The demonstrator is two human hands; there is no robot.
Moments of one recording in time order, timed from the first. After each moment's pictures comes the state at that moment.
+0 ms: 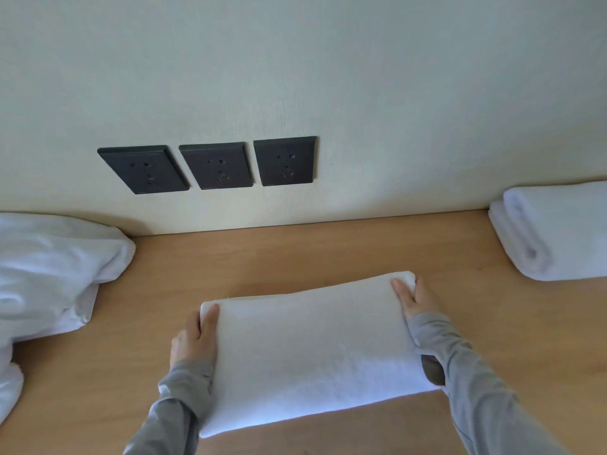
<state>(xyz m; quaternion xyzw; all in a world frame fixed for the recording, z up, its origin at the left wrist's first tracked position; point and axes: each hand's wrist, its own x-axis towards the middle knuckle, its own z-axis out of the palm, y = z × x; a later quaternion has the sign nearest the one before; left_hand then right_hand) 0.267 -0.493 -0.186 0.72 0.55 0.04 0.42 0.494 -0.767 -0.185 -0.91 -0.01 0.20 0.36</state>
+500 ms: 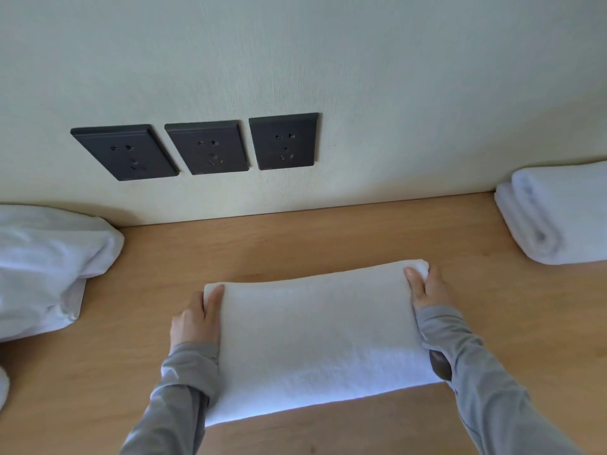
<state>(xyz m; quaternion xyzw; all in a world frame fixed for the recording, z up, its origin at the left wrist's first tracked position) 0.286 -0.485 -0.184 0.77 0.53 0.00 0.37 0.490 -0.767 -0.187 -0.94 0.00 0.14 0.30</state>
